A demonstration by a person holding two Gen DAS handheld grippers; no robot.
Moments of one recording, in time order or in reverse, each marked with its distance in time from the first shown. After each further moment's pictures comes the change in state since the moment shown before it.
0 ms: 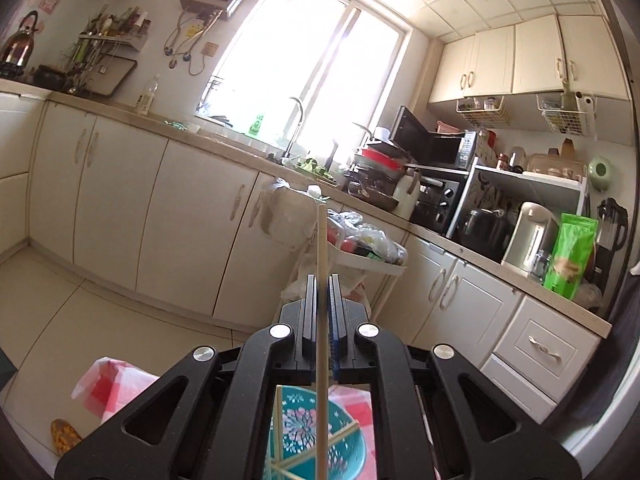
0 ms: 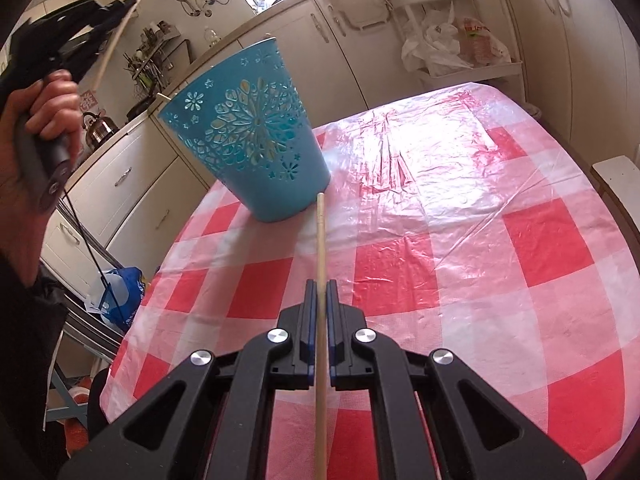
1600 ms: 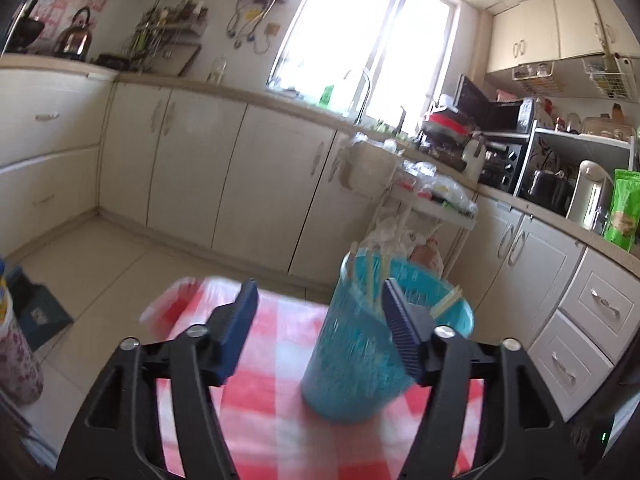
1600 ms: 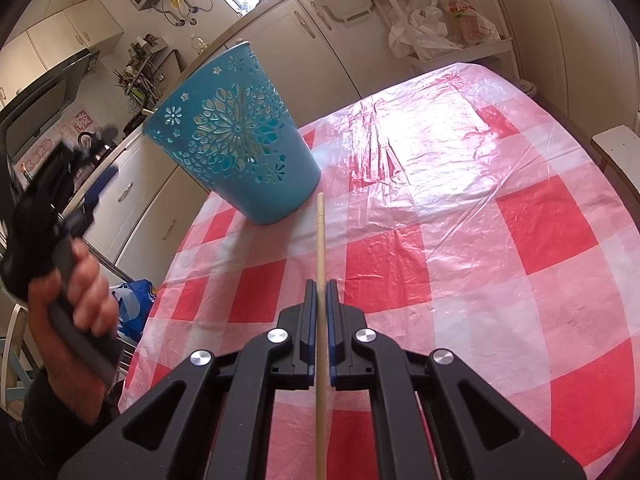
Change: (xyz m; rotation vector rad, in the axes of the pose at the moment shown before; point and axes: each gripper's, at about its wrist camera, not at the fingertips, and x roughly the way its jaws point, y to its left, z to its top) left arm -0.069 0.043 -0.122 -0.002 0.101 0.266; right arm -0.001 -0.014 0.005 0.083 0.016 0.036
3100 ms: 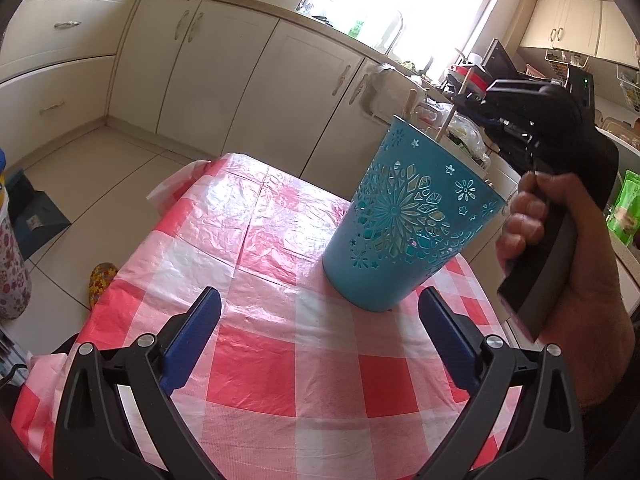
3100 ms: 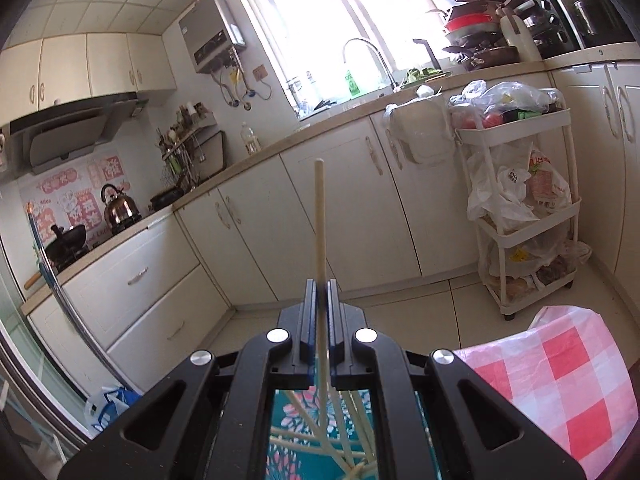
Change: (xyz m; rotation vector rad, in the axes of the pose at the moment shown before) left arm -0.001 0.035 -0.073 -0.141 0.222 -0.016; right arm 0.058 0.133 0.193 -0.191 -0.397 0.050
